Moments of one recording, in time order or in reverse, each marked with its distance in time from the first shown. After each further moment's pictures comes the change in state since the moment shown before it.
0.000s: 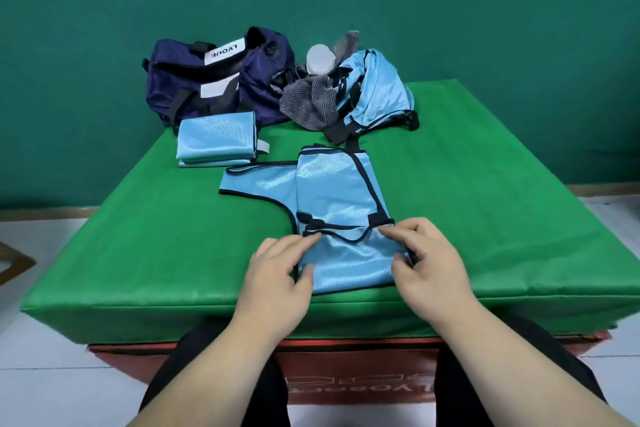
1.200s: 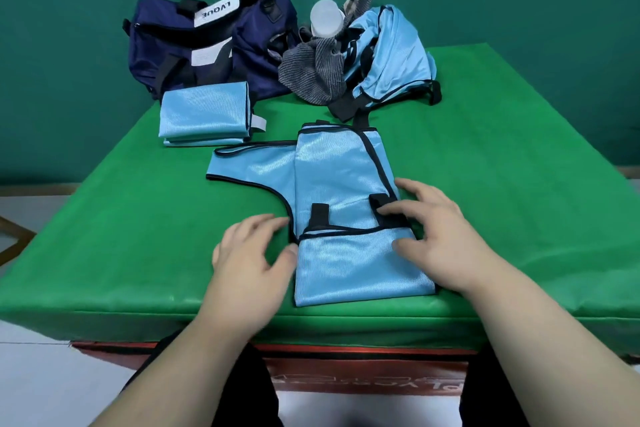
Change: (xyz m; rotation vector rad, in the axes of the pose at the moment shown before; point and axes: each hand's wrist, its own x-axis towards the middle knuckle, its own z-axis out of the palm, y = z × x) left_hand 0.024 -0.023 -0.002 0.145 -0.054 -0.202; right_hand 0.064 0.037 -0.004 -0.173 -0.406 0.058
